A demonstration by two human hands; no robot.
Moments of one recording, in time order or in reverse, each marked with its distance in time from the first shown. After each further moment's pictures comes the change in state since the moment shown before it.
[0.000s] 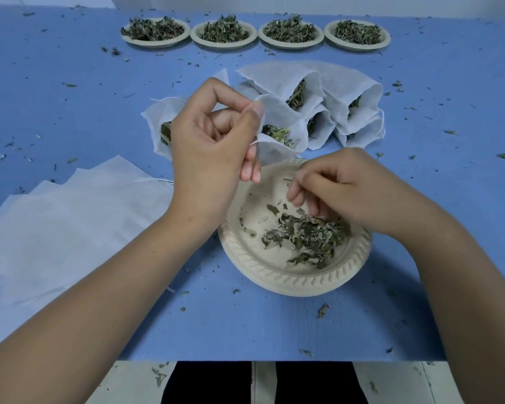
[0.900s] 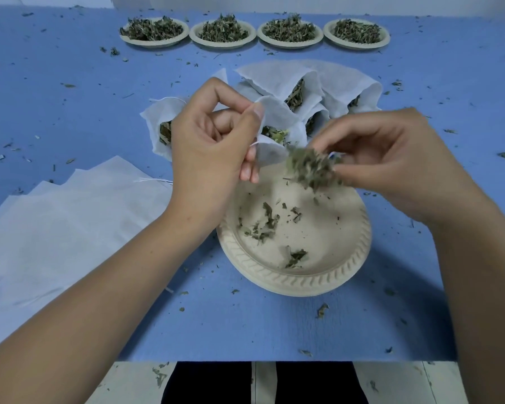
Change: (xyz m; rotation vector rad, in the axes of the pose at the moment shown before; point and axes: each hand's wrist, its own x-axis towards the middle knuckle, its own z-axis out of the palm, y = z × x) left_hand 0.000 0.000 0.000 0.018 -0.012 -0.022; right_hand -0.008 -0.004 -0.024 0.471 -0.001 -0.396
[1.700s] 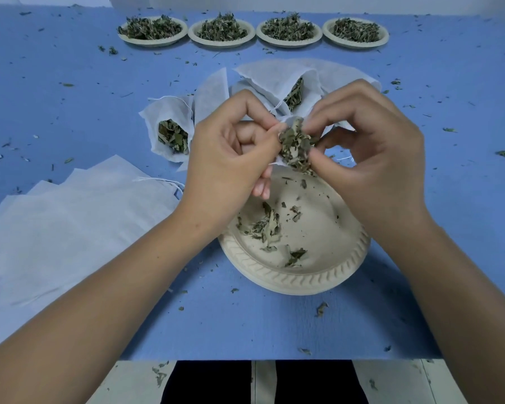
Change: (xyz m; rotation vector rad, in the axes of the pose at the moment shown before) left_hand -0.007 0.001 0.006 0.062 -0.162 -0.048; right_hand 0.007 0.020 0.026 -0.524 0.396 -0.360
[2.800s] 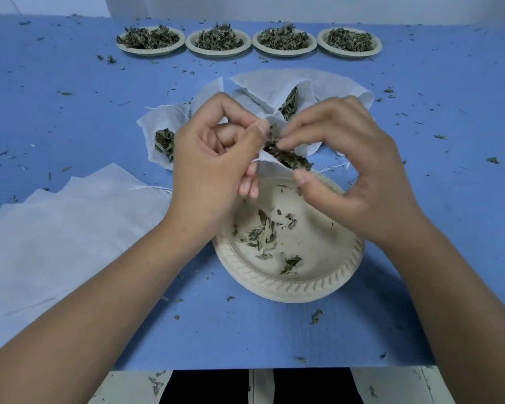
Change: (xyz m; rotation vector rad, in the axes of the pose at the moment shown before) left_hand 0.003 0.001 -0.003 -0.096 0.101 0.031; right_hand 0.002 0.001 -0.009 -0.169 -0.186 -0.109
